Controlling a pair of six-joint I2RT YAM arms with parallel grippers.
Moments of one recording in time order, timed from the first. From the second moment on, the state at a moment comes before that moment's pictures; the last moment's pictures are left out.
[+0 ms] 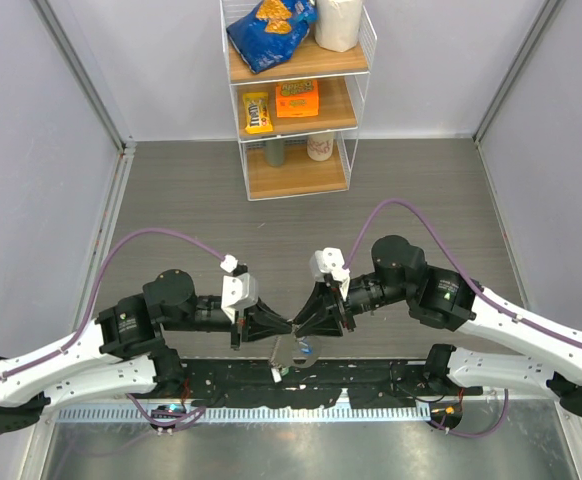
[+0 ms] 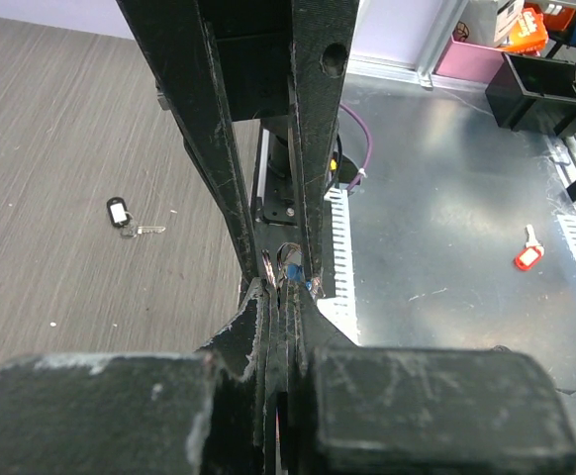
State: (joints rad) left arm -1.19 0.65 0.81 -0.28 0.37 -0.10; right arm 1.08 0.93 0.96 -0.28 -0.69 0.00
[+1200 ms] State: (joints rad) left arm -1.19 0.52 0.77 -0.24 0.36 -0.13; right arm 1.11 0.84 0.93 -0.23 -0.68 0.04
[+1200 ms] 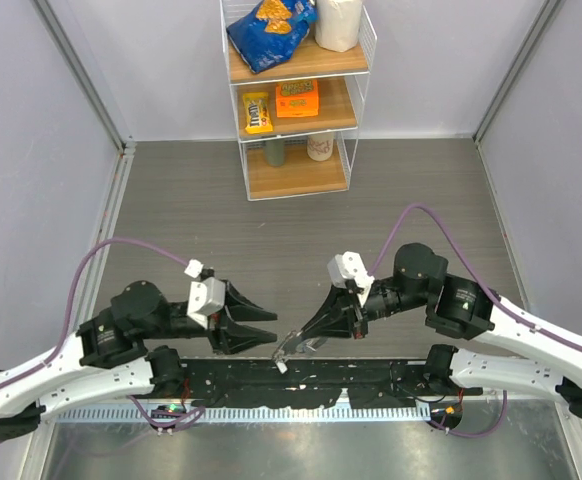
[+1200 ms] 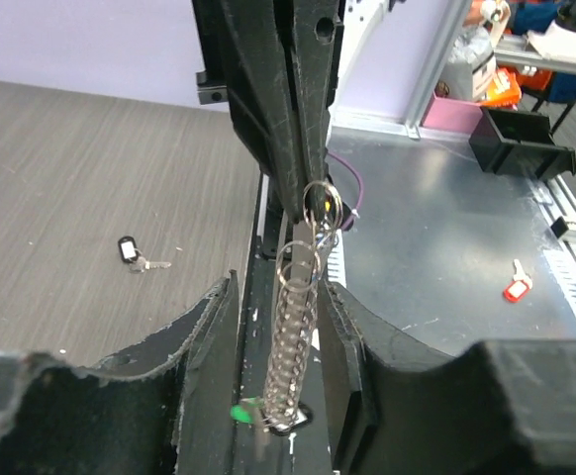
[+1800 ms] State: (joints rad) left arm -1.19 0.45 0.73 -0.16 0.39 -0.13; right arm 1.11 0.85 0.91 -0.12 -0.90 0.12
